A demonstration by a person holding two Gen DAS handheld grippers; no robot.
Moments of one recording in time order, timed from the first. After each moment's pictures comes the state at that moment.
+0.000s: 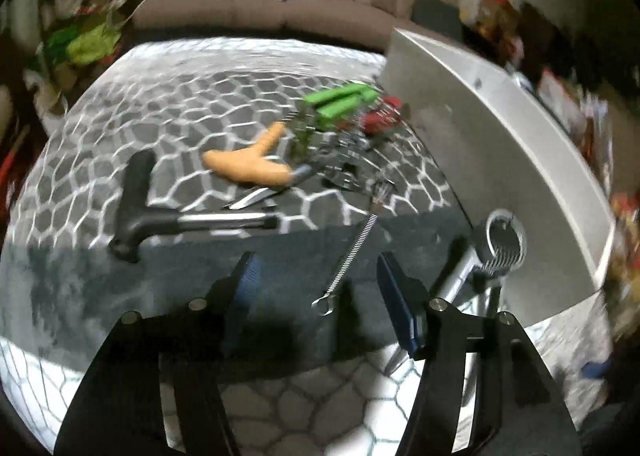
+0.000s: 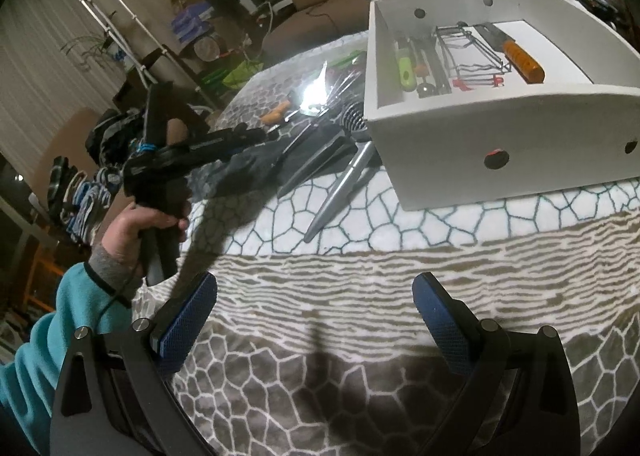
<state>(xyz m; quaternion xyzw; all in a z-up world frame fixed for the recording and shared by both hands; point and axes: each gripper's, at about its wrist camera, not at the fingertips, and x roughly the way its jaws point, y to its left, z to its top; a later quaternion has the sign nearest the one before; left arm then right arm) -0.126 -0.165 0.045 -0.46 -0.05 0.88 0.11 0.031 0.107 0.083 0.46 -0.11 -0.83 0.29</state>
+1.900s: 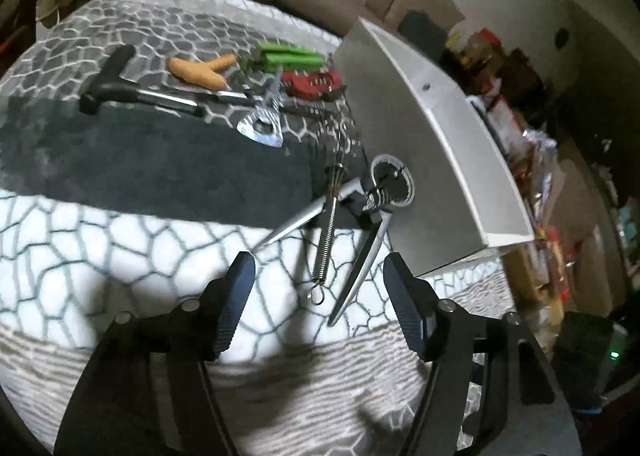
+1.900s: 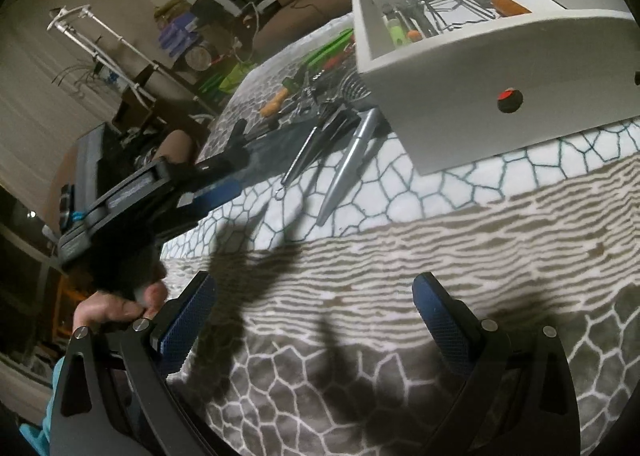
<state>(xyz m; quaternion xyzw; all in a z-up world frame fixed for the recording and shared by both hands) -0.060 -0.146 0.050 -0.49 -0.22 0.83 0.16 0.032 0.104 0.060 0.49 -0.18 -0.81 0.28</state>
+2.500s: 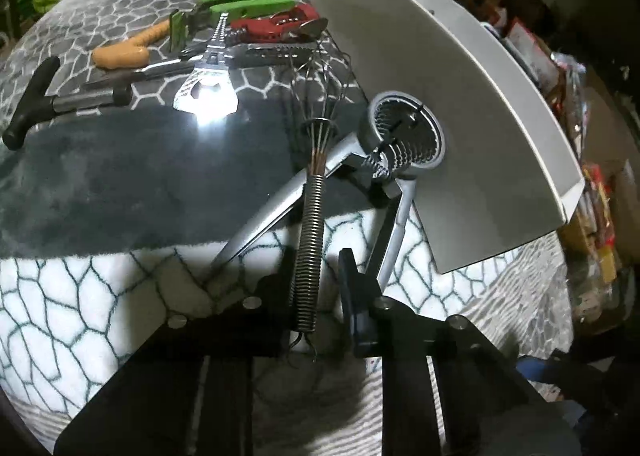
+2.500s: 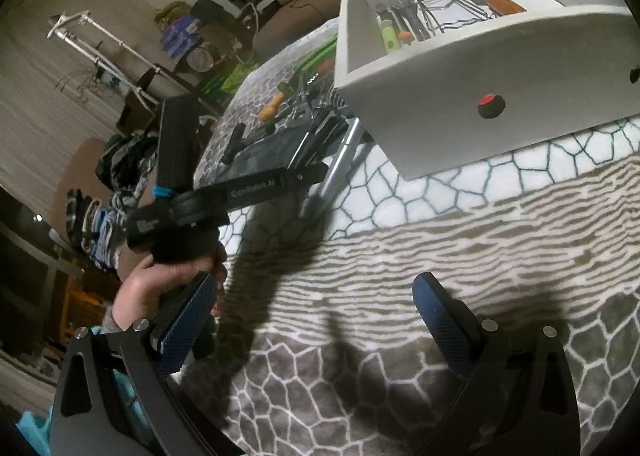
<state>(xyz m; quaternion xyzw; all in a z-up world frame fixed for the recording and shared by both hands) -0.093 -0.087 0.013 -0.54 -0.12 0.81 0.17 0.025 0.123 0.064 0.49 -0.20 -0.79 0.29</state>
